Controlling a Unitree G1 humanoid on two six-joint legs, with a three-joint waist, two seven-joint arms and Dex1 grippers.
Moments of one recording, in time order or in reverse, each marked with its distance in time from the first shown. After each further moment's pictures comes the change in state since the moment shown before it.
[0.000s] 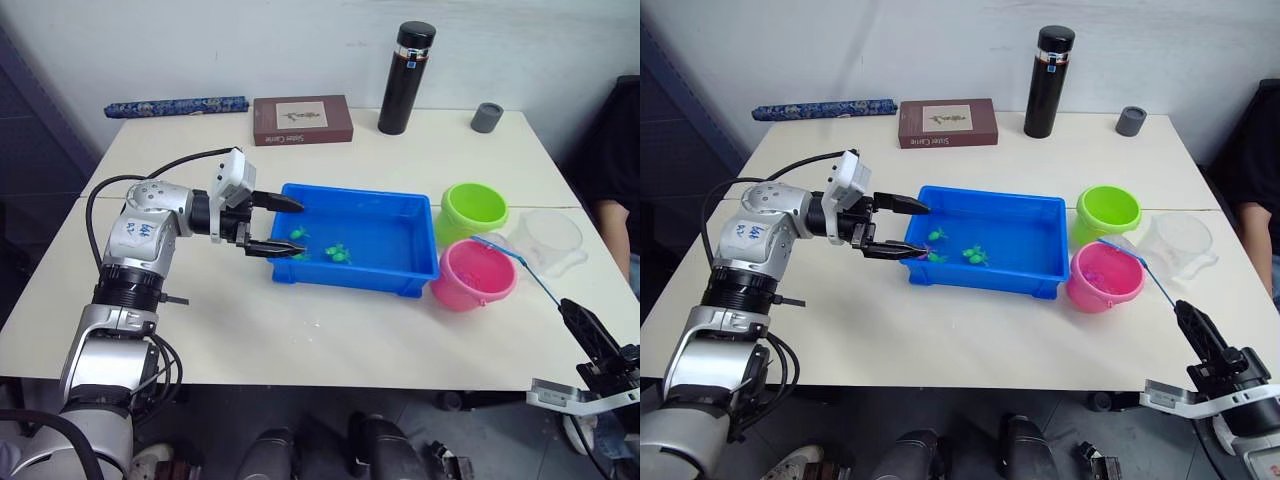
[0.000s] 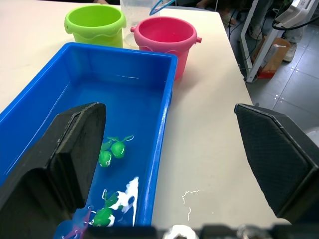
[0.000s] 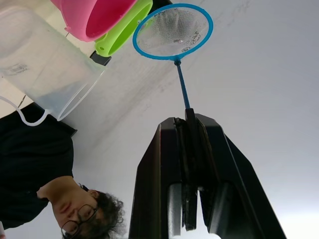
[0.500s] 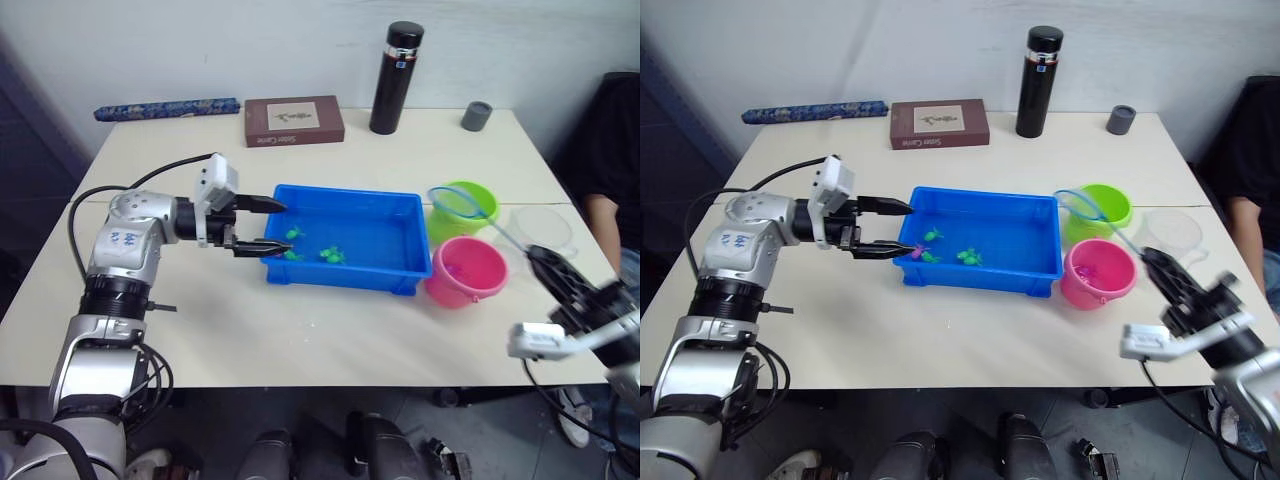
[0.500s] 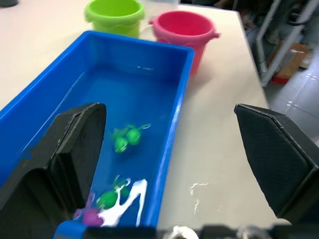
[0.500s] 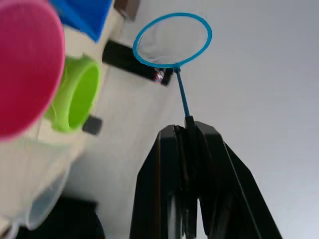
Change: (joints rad) left arm 0.071 0.044 0.066 -0.014 0.000 0.012 0.075; right arm -0.409 -0.273 0.170 0.158 0.686 -0.145 0.325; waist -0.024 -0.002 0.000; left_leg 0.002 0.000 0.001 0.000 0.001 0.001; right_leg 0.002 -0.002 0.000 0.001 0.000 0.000
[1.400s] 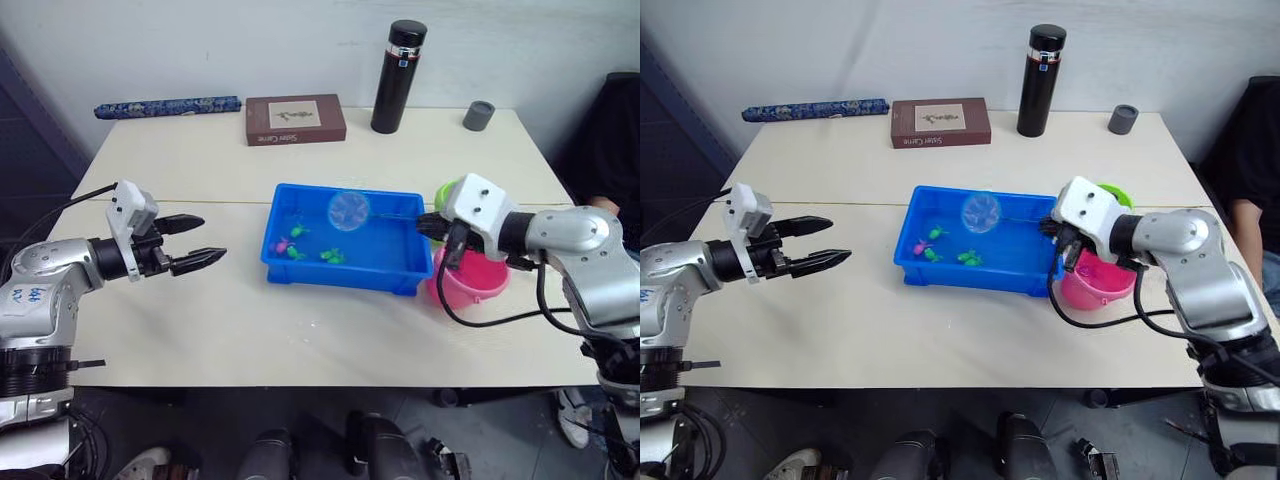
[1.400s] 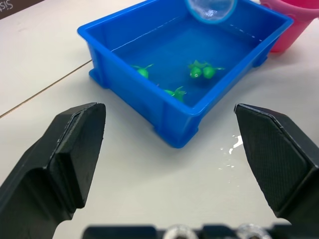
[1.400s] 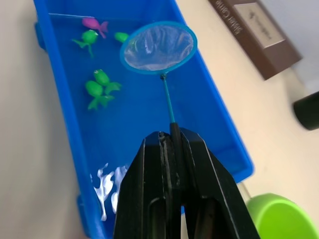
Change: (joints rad) left arm 0.399 0.193 0.264 -0.378 -0.118 0.254 0.266; right arm -0.911 0.088 0.504 0.169 0.942 1.004 0.866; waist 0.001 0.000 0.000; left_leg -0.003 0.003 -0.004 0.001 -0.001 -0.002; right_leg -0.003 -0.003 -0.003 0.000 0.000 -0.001
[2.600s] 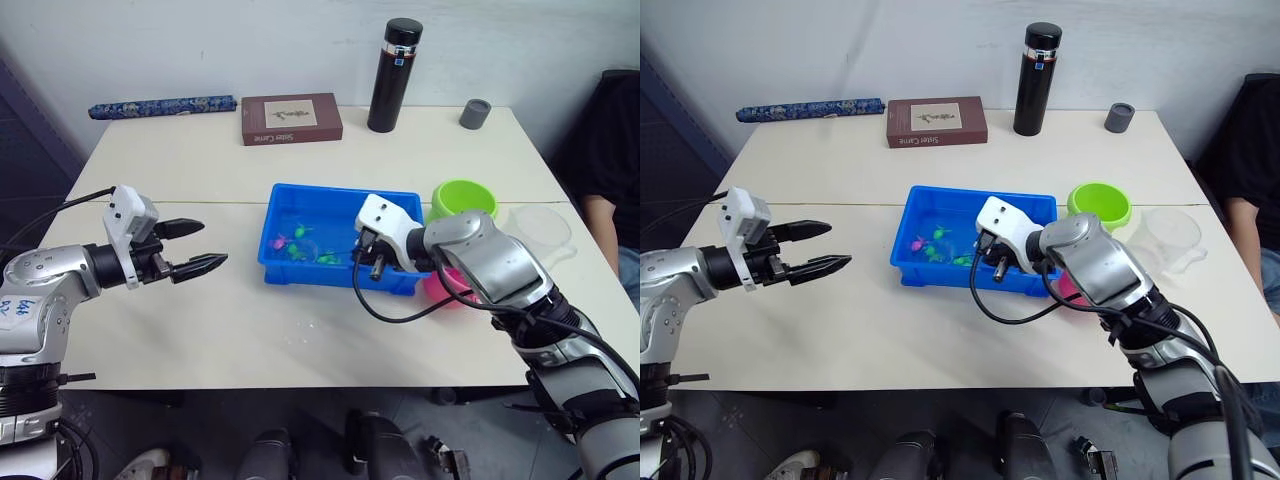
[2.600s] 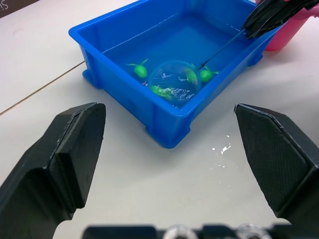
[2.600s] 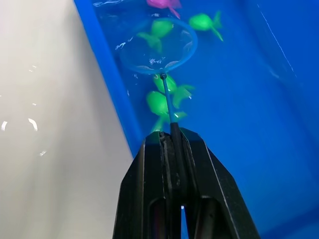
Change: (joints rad) left arm 0.078 0.028 0.011 -0.115 -0.056 0.046 0.071; right arm -0.221 0.251 0.321 0.144 -0.040 0.361 -0.112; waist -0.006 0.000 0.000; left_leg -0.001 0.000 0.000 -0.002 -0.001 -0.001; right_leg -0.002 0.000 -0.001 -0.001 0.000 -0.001
